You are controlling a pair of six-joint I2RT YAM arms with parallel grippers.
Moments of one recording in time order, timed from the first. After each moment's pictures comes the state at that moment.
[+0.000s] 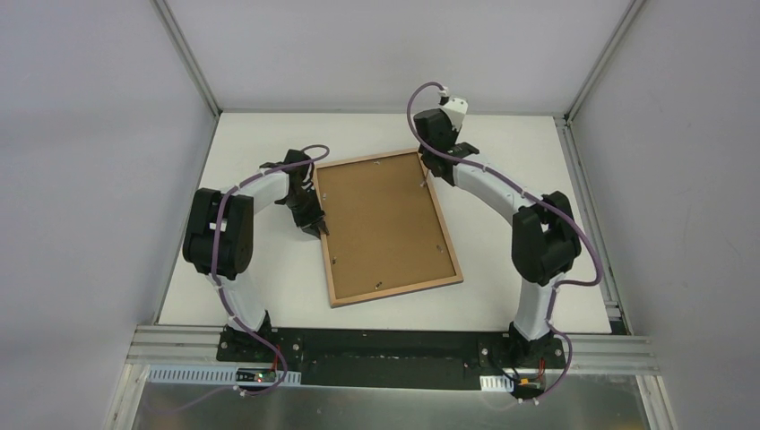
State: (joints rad) left arm -0.20 1.82 1.14 -0.73 0.19 -0.56; right arm 0.56 1.89 1.53 -0.27 0.64 0.56
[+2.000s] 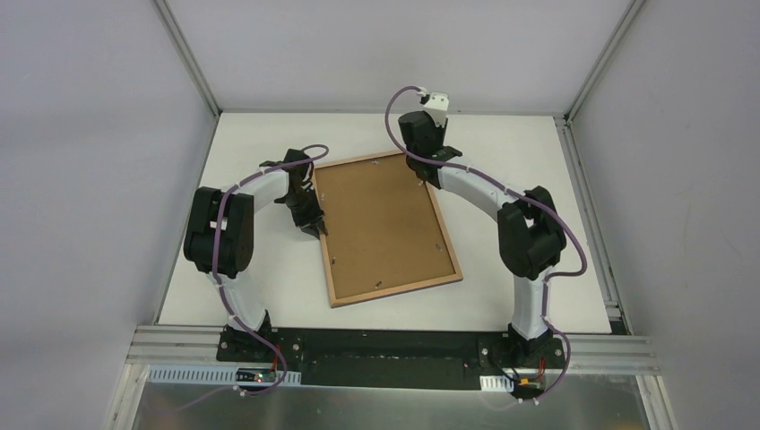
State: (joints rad) left arm -0.20 1.83 1.16 -0.76 0.18 -0.55; right arm 0.61 1.99 1.60 -0.11 0.78 0.36
